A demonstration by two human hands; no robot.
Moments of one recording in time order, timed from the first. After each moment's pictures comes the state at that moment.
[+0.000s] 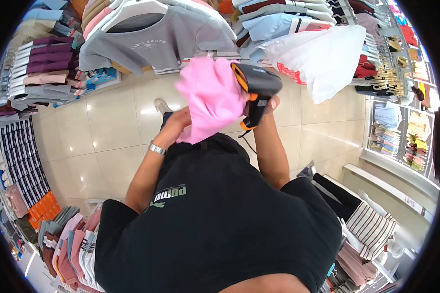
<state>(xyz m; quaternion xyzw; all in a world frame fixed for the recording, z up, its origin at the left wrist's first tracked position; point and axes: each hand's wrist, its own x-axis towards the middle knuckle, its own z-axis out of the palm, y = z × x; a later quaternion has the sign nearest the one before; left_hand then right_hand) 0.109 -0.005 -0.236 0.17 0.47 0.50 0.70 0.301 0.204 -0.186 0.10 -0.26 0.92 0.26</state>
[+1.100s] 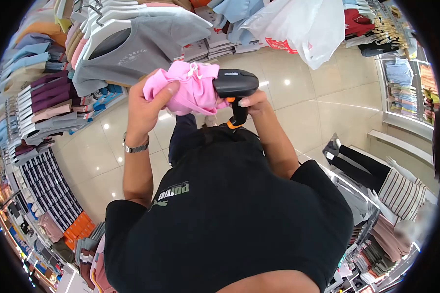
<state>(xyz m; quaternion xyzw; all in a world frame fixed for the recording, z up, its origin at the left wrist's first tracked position) 0.074 0.040 -0.061 0.40 0.58 0.52 0.47 0.327 0.161 -0.155 -0.02 -0.31 0.92 0.23</state>
